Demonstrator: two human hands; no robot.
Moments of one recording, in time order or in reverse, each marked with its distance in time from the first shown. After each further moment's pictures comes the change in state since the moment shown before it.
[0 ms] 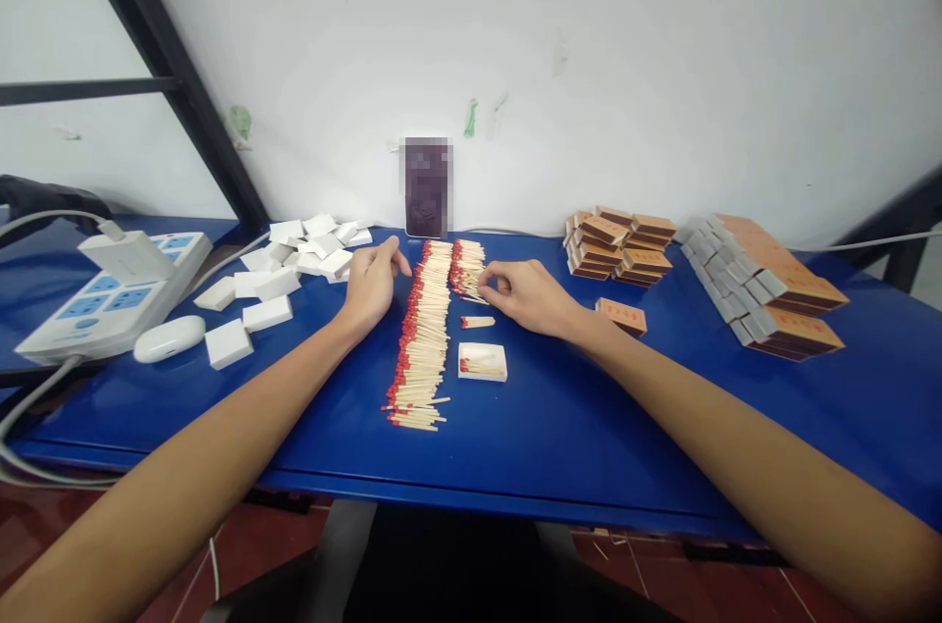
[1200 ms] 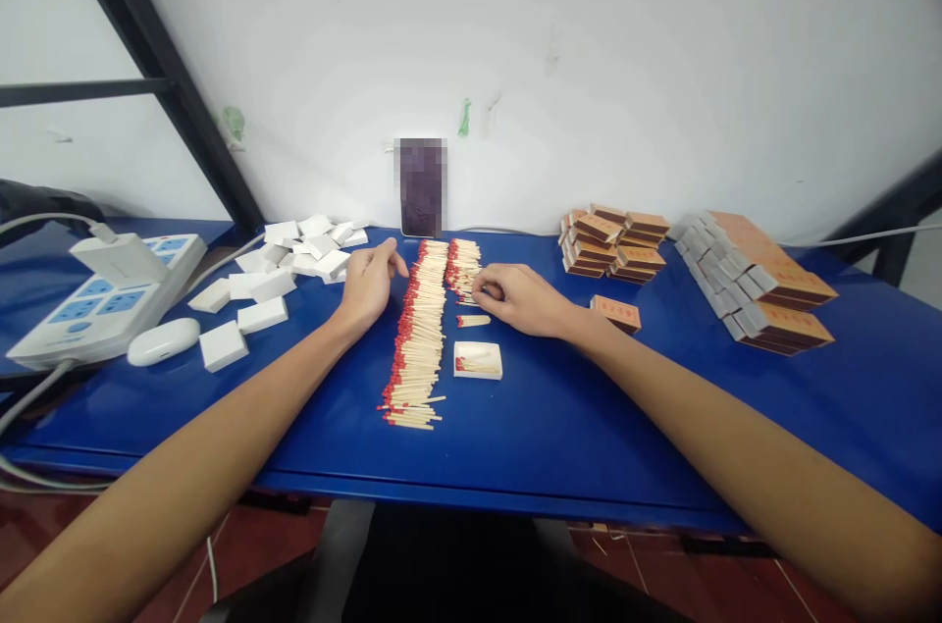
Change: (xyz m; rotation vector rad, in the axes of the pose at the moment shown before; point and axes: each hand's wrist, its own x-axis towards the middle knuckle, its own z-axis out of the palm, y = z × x) left_hand 0.002 -0.003 0.001 0.038 0.008 -0.002; right_hand -0.001 0.005 0.003 -0.010 -0.070 -0.125
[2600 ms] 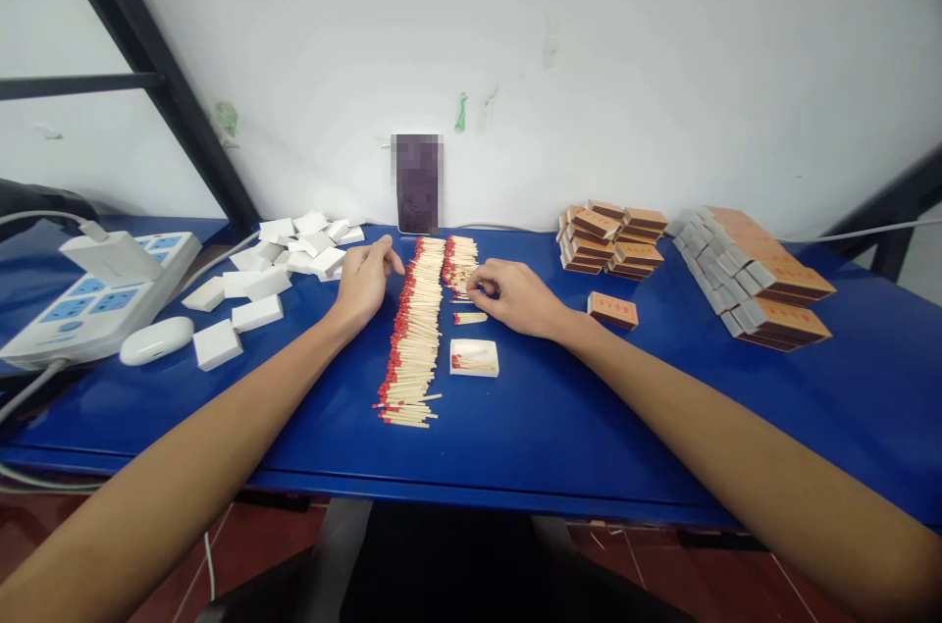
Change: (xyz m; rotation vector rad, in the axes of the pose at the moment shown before) left_hand 0.001 0.001 0.001 0.018 0.010 -0.012; right_hand -0.001 0.002 0.009 0.002 0.087 0.036
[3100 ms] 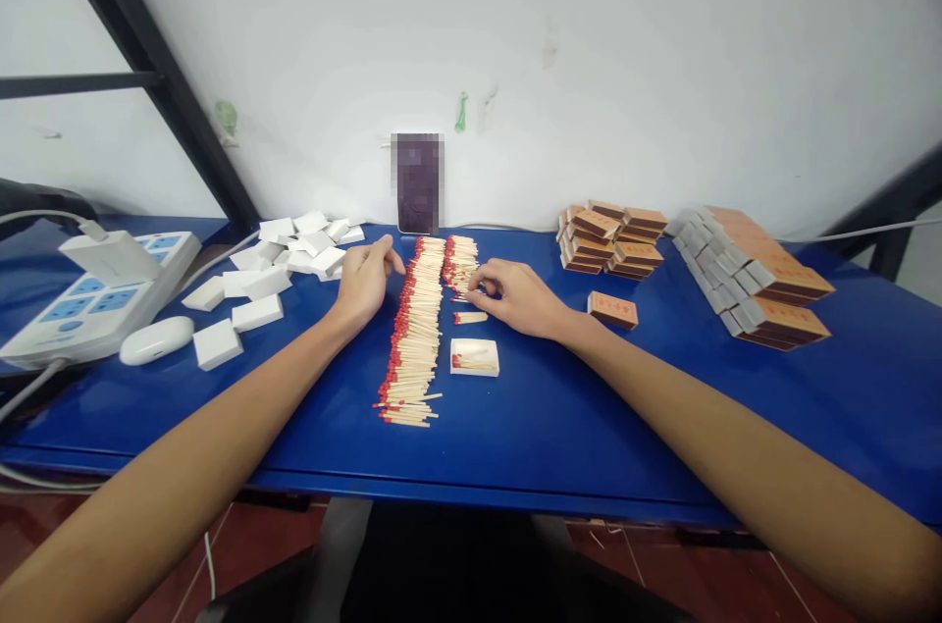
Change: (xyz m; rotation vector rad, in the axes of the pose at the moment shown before) left_hand -0.001 0.002 0.000 -0.017 -0.014 -0.004; right_hand -0.002 0.004 0.001 0.031 0.011 0.016
